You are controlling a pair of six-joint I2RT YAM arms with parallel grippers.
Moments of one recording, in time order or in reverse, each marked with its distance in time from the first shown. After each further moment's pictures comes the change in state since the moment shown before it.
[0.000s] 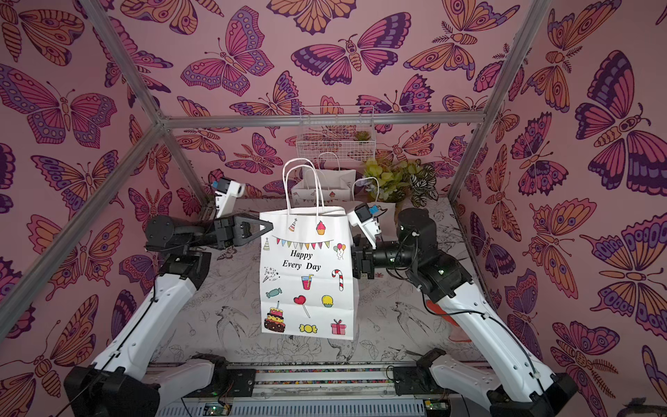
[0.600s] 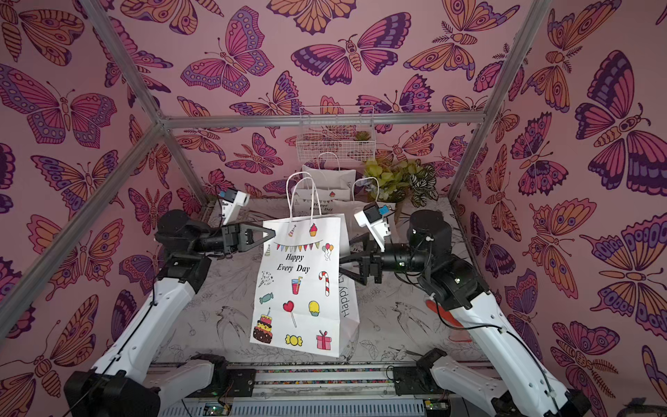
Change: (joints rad) left arm 0.035 -0.026 -0.050 -0.357 0.012 0.296; right arm 0.005 -0.063 0.062 -0.087 0.032 0.008
